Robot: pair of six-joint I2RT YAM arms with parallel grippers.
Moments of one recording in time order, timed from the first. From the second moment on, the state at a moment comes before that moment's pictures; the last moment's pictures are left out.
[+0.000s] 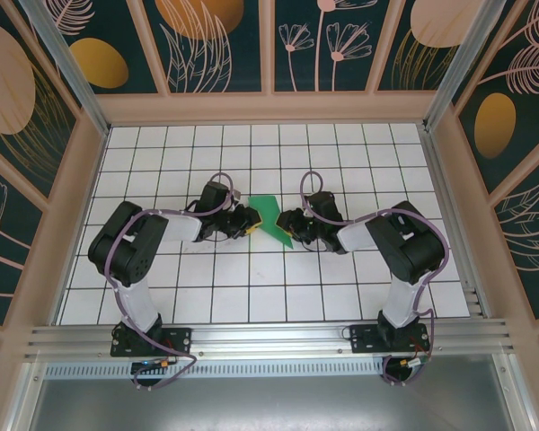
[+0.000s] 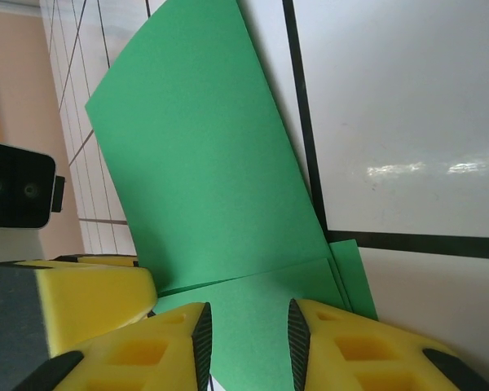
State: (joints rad) left arm -0.47 1.84 0.81 0.26 0.60 -1.08; right arm 0.56 1.82 0.67 0.50 -0.46 1.08
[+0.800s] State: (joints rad) left arm -0.47 1.83 0.81 0.28 0.60 -1.14; right arm 0.75 1.65 0.60 0.42 -0.05 0.29
